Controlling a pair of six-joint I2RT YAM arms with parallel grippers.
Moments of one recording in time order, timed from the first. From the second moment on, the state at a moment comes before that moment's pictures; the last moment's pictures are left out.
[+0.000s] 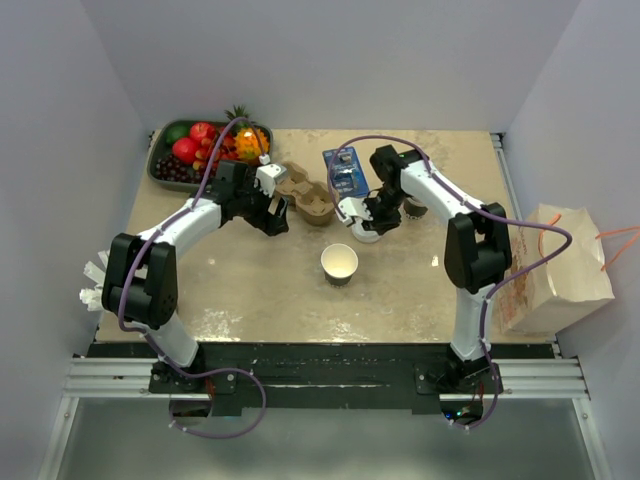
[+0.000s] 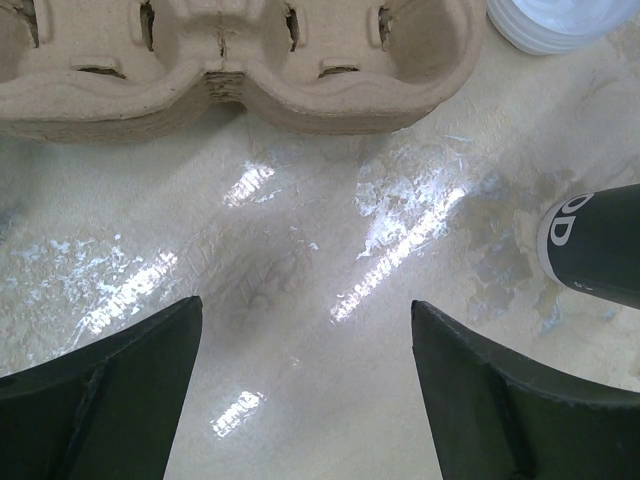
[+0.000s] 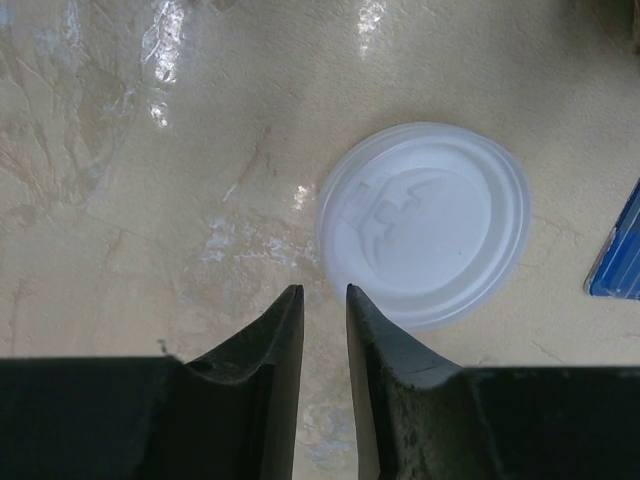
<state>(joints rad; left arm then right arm) -0.25 1.69 1.15 -0.32 0.47 0.23 0.37 2.02 1.70 -1.19 -0.32 -1.52</state>
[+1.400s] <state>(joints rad) -0.25 1.69 1.15 -0.31 0.47 0.23 0.39 2.07 1.73 -1.18 -0.31 -1.48</state>
